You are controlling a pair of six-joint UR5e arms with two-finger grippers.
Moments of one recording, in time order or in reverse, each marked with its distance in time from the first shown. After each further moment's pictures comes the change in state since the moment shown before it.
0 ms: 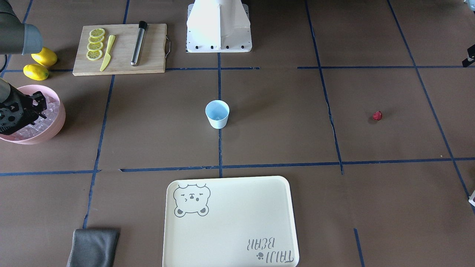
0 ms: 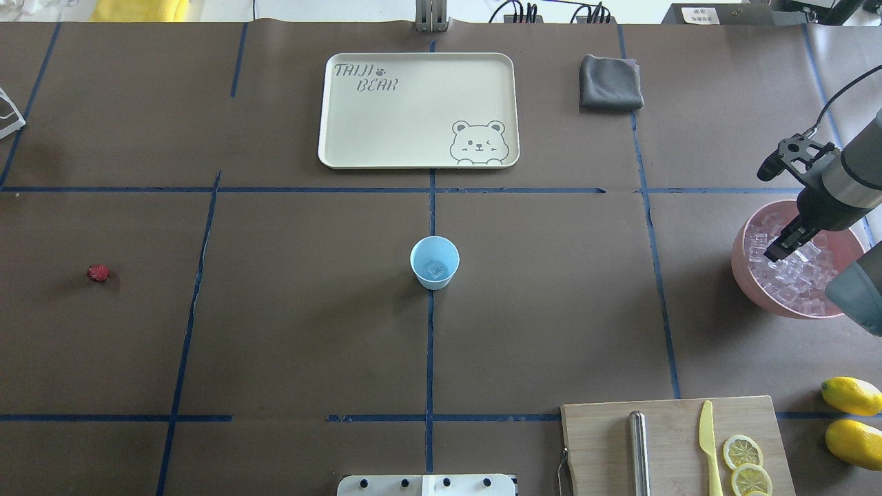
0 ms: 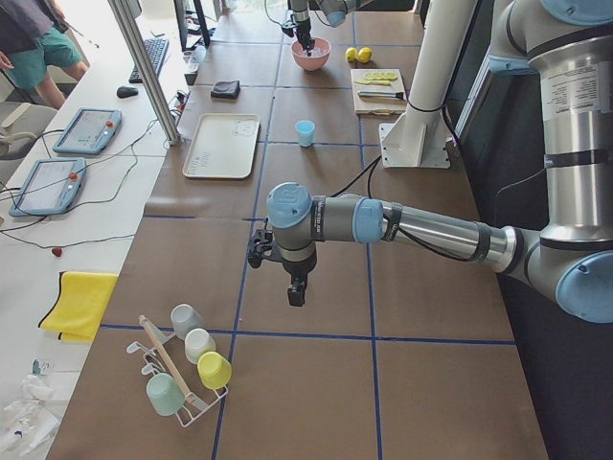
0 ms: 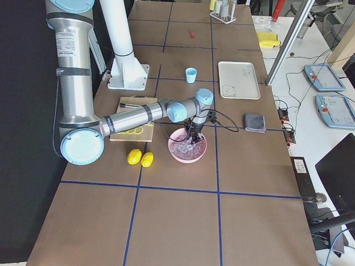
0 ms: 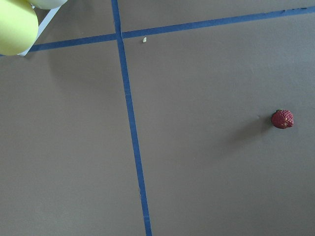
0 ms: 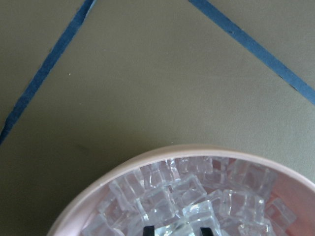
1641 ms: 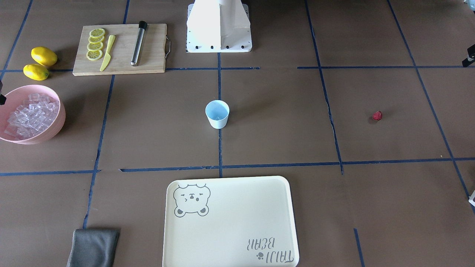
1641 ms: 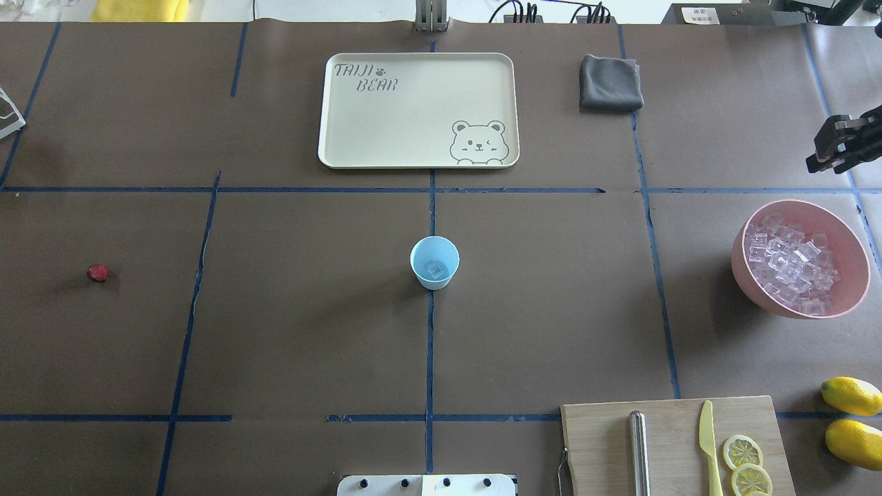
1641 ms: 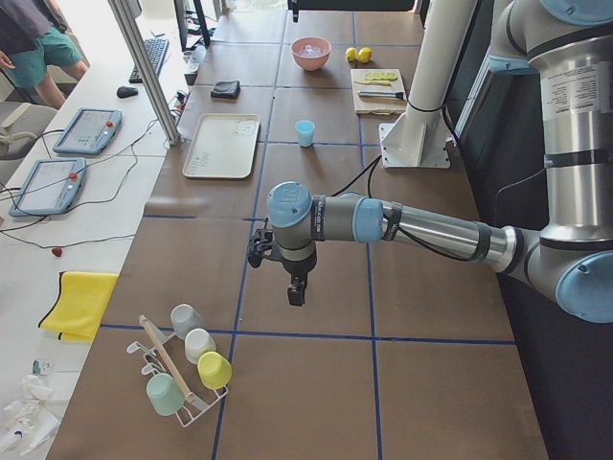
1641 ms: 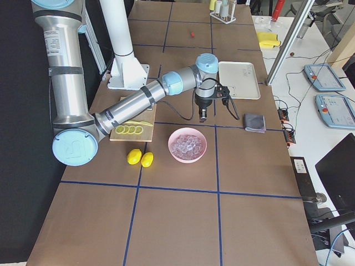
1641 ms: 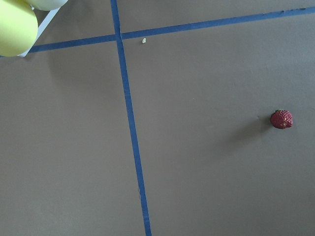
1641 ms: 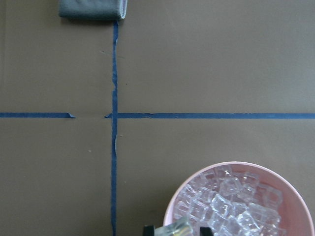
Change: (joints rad) left arm 0.000 0.000 -0.001 0.000 0.000 0.000; right arm 0.199 0.121 0.253 -0.236 0.083 0.592
